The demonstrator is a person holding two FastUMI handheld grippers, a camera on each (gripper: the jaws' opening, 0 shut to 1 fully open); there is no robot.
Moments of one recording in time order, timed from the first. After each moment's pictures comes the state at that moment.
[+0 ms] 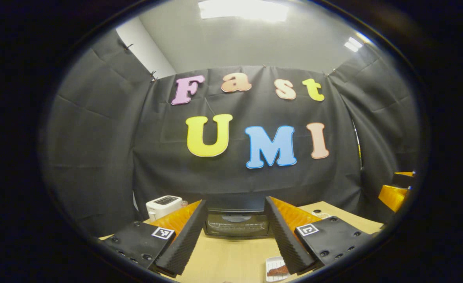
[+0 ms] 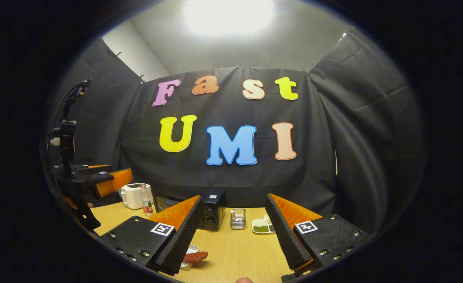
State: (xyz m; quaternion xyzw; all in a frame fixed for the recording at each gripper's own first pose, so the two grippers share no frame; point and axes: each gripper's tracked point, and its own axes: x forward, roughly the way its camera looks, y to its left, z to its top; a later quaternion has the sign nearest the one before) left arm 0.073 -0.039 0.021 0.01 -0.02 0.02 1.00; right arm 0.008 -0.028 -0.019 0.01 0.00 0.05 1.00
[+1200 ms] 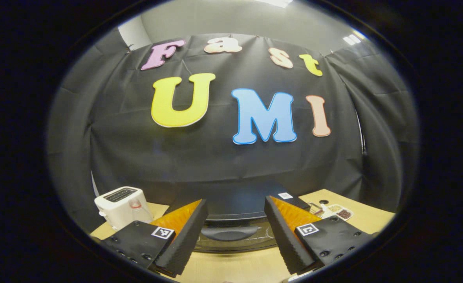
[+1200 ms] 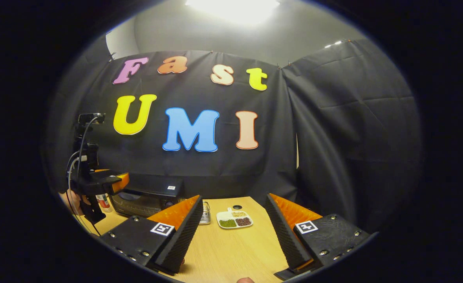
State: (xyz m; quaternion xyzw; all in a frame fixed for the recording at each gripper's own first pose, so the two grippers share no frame) left arm 0.314 -0.038 -0.095 0.00 0.05 -0.07 1.00; right arm 0.045 -0.050 -0.042 -0.02 0.06 -0.14 0.99
